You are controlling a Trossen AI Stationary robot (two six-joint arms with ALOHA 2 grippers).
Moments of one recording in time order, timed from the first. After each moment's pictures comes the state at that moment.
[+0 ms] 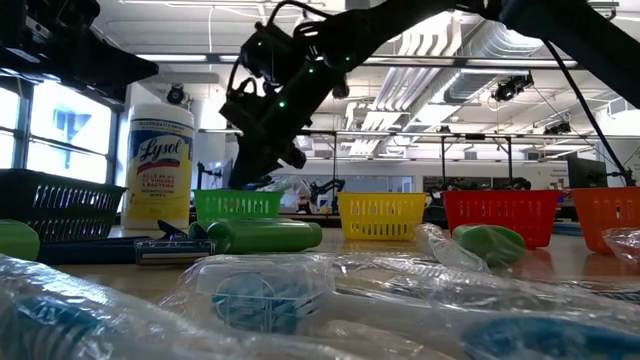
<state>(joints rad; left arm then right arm) -0.27 0.13 0.13 0.02 -0.38 0.03 -0.17 2.30 1.90 -0.44 -0.03 0.13</state>
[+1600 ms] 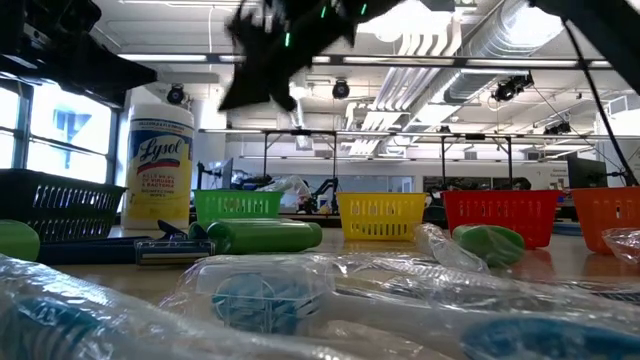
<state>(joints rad) -0.27 0.14 0.13 -0.02 -0.38 0.02 -0.12 2.13 1.90 -0.34 -0.06 0.07</state>
